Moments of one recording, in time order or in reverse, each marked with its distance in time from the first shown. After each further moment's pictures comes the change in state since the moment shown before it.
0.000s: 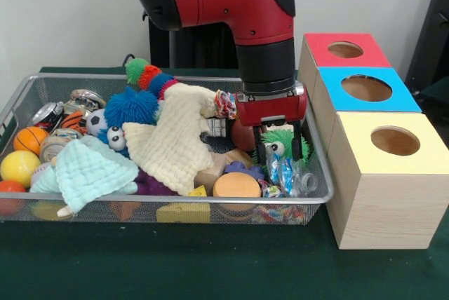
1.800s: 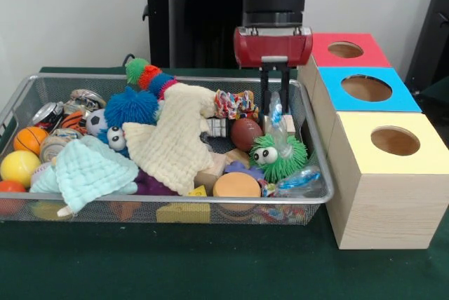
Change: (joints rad) arm 0.115 -0.262 -0.137 0.097 0.058 -0.004 0.000
